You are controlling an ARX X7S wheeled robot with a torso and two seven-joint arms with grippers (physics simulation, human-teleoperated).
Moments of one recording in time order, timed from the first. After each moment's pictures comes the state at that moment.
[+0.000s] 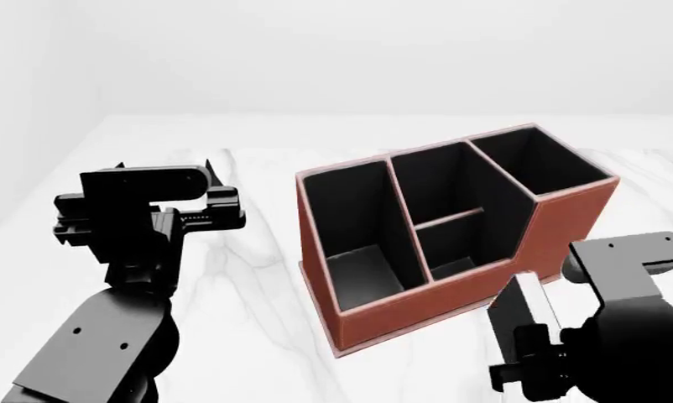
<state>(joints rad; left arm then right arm) -0.50 -0.26 0.14 0.49 -0.30 -0.81 -0.42 0.99 1.23 -0.85 -0.56 2.23 0.81 1.14</state>
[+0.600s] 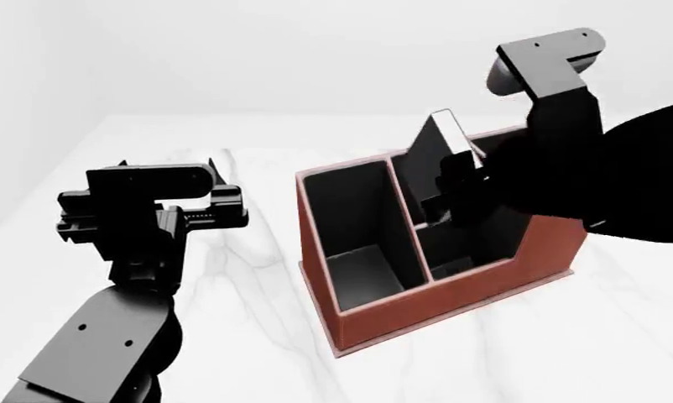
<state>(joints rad) -0.51 -0.26 0.17 0.48 -0.30 -0.80 -0.43 1.57 0.75 -0.88 0.02 2.14 1.22 0.90</state>
